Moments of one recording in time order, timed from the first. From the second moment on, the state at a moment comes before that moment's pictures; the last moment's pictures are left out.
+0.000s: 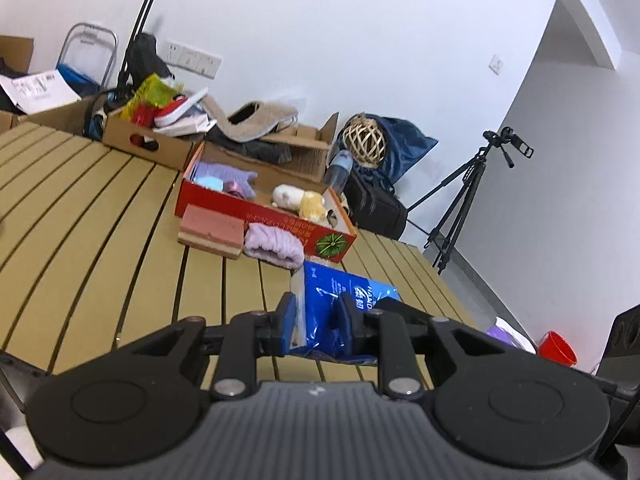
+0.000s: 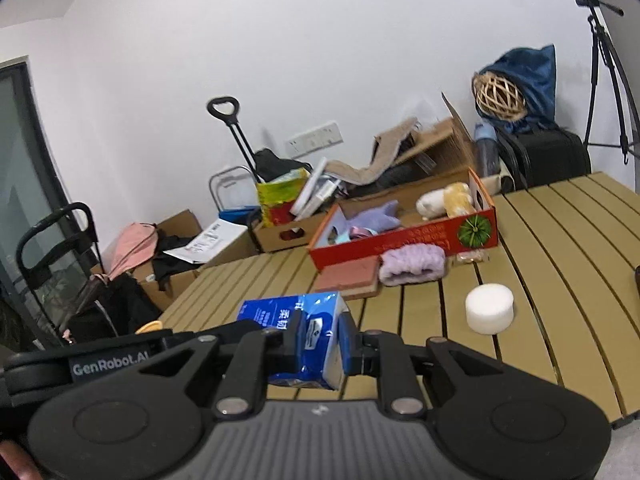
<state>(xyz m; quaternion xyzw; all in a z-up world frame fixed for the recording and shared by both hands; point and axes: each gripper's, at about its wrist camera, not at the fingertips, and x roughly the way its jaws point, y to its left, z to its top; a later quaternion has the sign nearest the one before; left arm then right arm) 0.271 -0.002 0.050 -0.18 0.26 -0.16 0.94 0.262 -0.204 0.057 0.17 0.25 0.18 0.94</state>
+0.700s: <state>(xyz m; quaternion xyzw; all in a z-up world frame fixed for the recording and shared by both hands) 0.360 -0.033 0.092 -0.18 0.22 -0.20 0.94 0.332 -0.243 0.095 0.20 0.20 0.16 0.94</state>
